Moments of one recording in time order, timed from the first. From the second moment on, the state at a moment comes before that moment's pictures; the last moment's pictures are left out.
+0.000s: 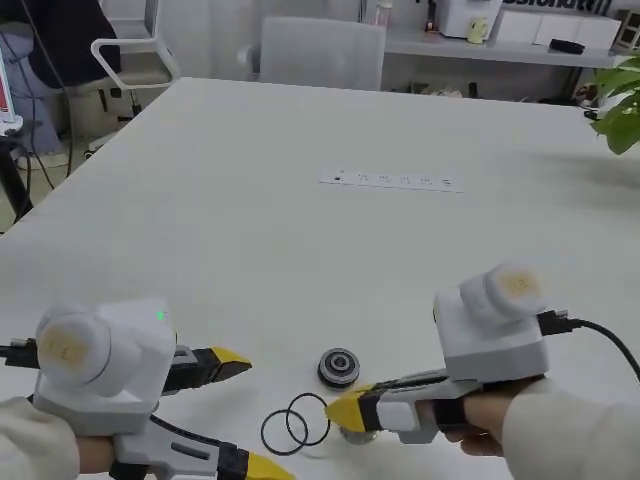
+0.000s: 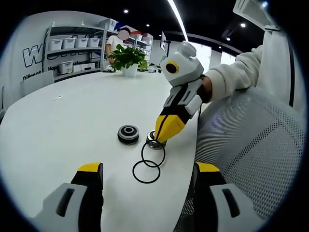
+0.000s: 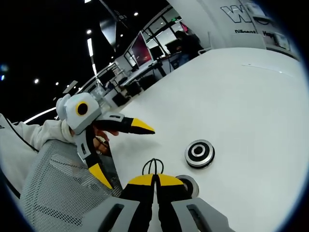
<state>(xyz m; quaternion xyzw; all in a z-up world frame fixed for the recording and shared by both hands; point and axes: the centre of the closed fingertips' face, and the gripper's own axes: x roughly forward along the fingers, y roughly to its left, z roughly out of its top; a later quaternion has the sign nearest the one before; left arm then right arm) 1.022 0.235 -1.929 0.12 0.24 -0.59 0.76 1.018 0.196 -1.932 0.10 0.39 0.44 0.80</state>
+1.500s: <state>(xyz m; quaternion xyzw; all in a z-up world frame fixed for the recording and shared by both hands) 1.020 0.235 -1.932 0.11 0.25 -0.59 0.75 1.045 0.174 -1.918 0.01 0.33 0.42 0.84</state>
